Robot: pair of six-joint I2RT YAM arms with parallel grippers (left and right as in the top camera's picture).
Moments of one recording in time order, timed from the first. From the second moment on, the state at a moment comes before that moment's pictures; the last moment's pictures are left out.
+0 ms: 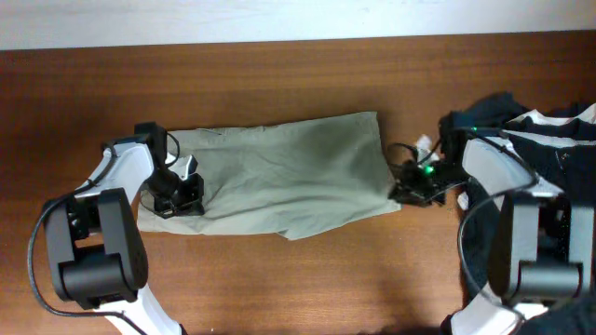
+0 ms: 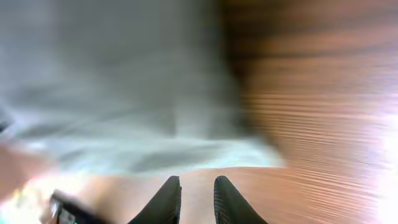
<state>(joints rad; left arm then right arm) 0.12 1.96 1.23 -1.01 0.29 -0.01 -0.06 1.84 1.16 -0.93 -0.57 0.14</state>
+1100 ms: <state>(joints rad) 0.31 1.91 1.38 -1.01 0.40 0.05 0.22 1.86 1.16 -0.76 -0.46 0.37</state>
